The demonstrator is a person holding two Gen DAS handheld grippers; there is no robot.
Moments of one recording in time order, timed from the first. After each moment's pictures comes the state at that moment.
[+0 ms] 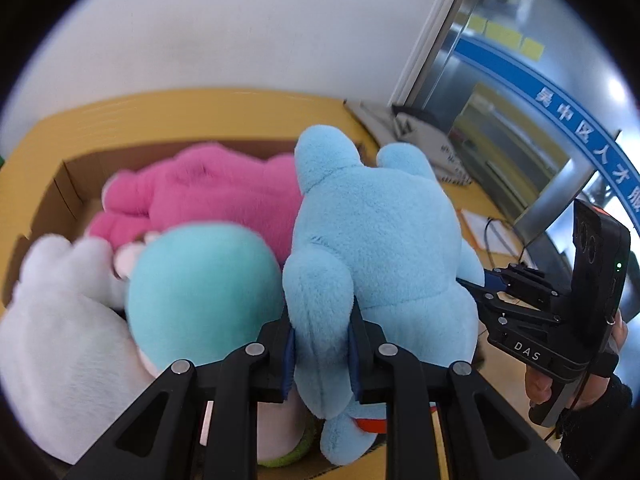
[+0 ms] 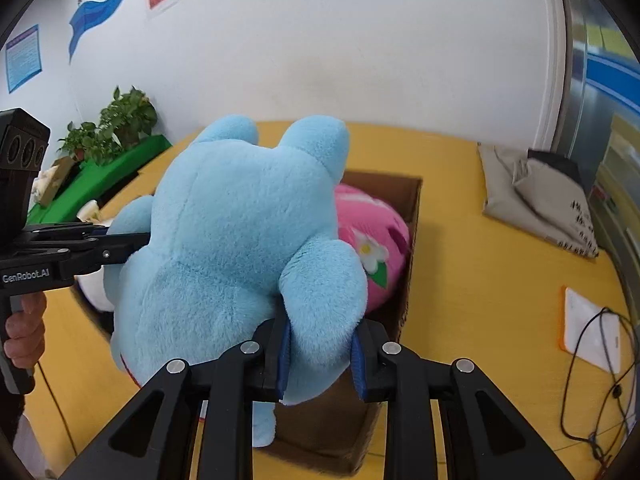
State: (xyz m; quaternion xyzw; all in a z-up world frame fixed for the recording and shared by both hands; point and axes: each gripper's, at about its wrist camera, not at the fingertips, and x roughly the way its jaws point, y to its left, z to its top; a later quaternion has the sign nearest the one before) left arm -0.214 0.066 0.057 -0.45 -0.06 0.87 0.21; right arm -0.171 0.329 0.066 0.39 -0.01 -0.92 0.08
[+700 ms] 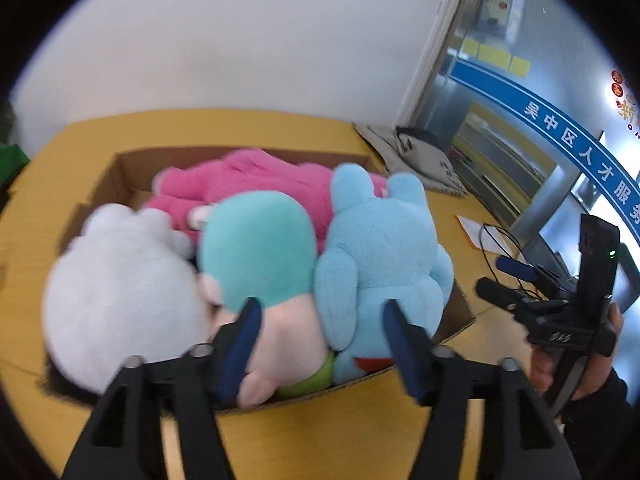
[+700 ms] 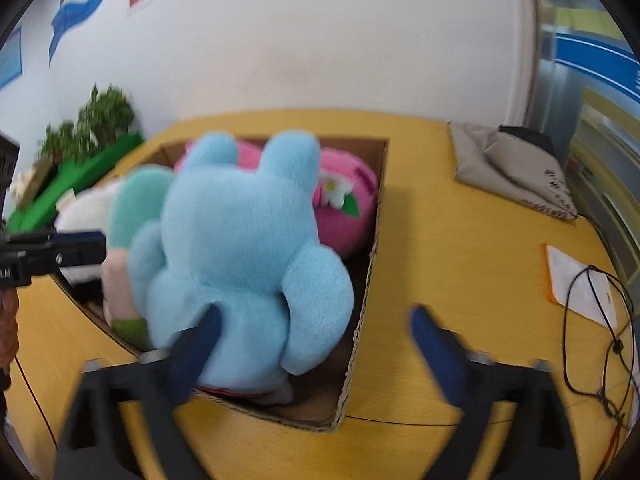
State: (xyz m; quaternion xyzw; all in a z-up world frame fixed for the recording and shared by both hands) left arm -0.124 0.012 0.089 -0.38 -0.06 0.91 0.18; right arm -0.104 0.341 0.062 0.35 -0.04 -0.94 0.03
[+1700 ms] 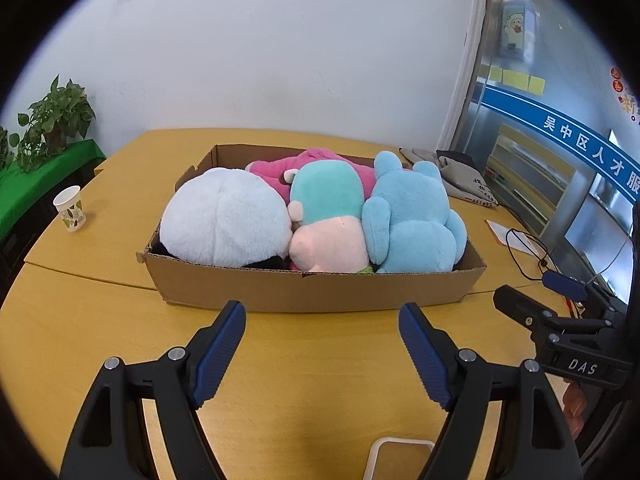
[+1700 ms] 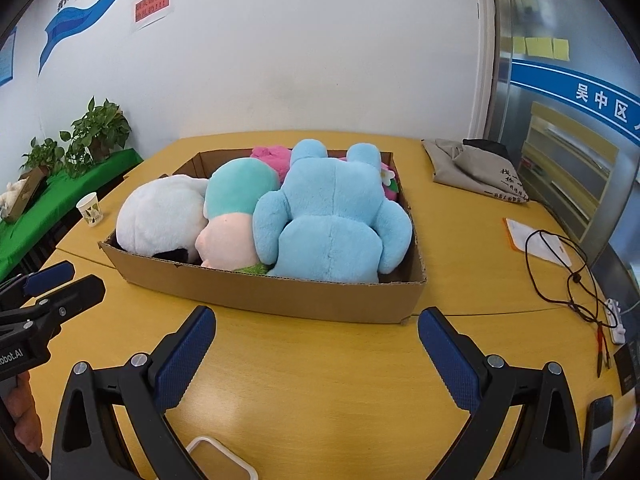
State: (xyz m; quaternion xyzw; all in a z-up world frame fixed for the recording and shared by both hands) left arm 0.014 -0.018 0.078 -0.33 -0.06 0.94 0.09; right arm 0.013 0.220 0.083 0.33 -0.01 -0.94 -0.05
